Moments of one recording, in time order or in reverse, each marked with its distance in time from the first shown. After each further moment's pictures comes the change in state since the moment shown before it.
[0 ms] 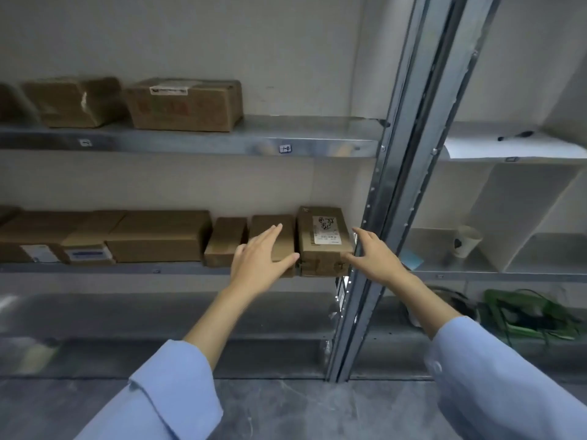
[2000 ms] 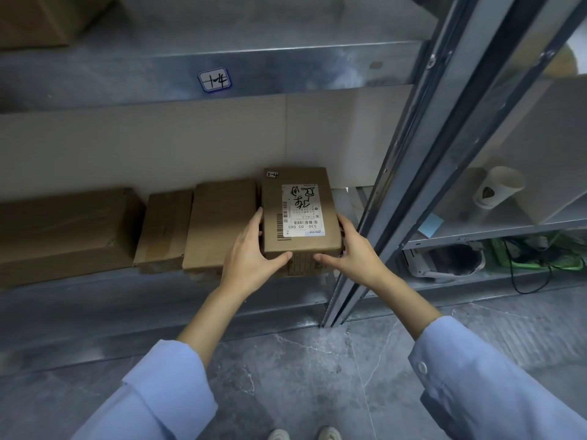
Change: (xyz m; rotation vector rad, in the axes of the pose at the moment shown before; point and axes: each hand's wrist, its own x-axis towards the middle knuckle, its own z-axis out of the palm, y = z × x) left_hand 0.134 -0.074 0.157 -0.237 -0.150 -0.095; right_hand 0.122 0.075 0.117 0.506 -0.051 0.061
